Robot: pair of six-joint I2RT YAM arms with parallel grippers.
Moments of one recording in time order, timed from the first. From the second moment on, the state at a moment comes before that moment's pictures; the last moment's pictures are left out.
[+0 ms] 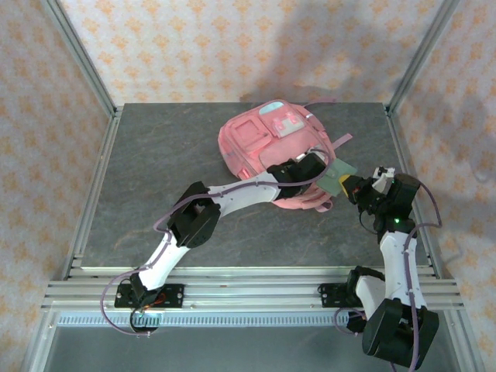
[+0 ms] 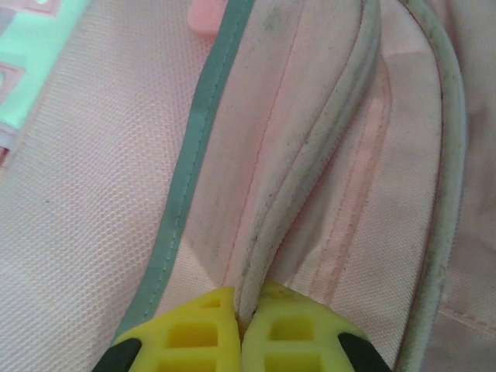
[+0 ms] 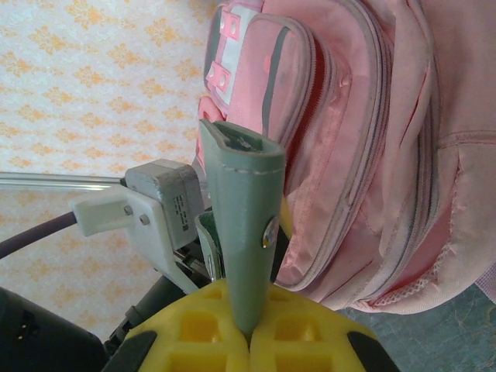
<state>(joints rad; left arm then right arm) -0.93 2.27 1.93 -0.51 -0.53 -0.05 -0.32 0.85 0.53 -0.21 -0.85 0.90</state>
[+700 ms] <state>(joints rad) -0.84 2.19 2.13 -0.66 -0.46 -0.11 -0.14 0.94 0.45 0.08 -0.74 1.08</state>
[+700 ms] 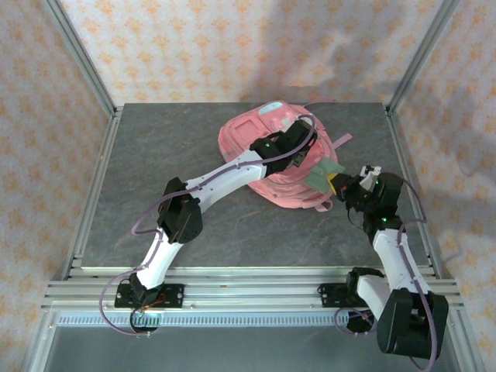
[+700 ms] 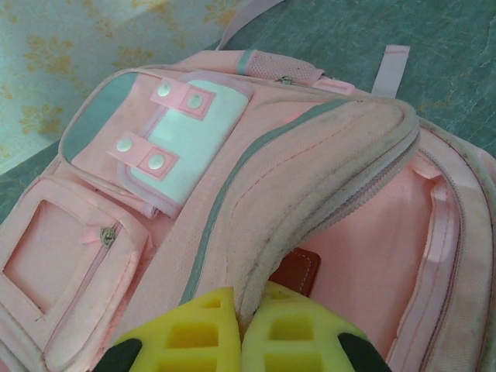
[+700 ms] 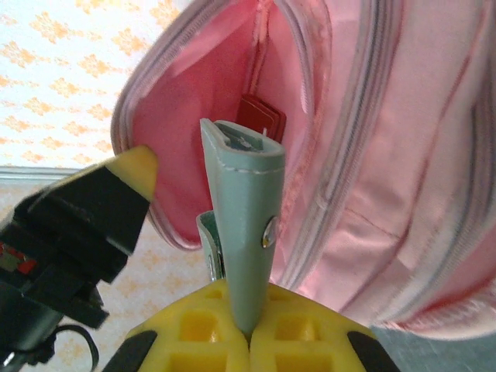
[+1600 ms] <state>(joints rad) -0.84 2.20 2.21 -0.72 -0.36 -0.26 0.14 1.58 0.81 0.33 -0.33 1.34</state>
